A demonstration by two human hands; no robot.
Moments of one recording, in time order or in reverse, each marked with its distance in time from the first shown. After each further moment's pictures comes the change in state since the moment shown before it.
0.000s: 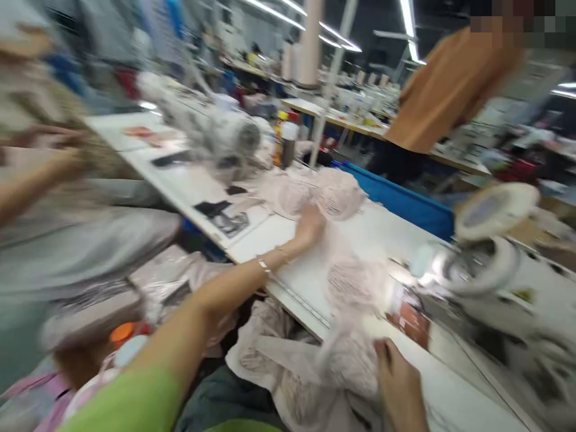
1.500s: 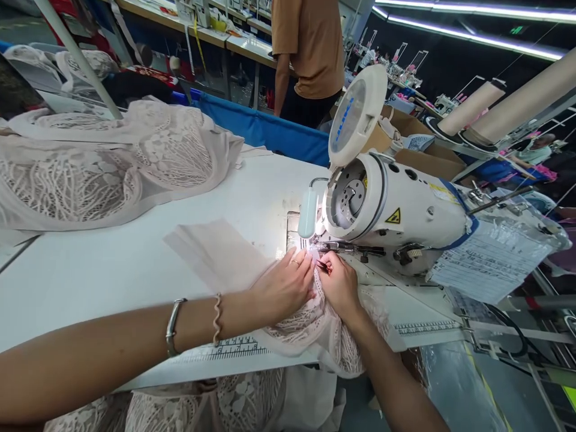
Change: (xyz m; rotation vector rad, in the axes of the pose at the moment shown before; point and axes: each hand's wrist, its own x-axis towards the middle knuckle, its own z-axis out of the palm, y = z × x) left_hand -0.039 0.070 0.160 0.479 -0.353 0.895; right_hand 0.077 0.051 -0.014 -0.114 0.268 0.091
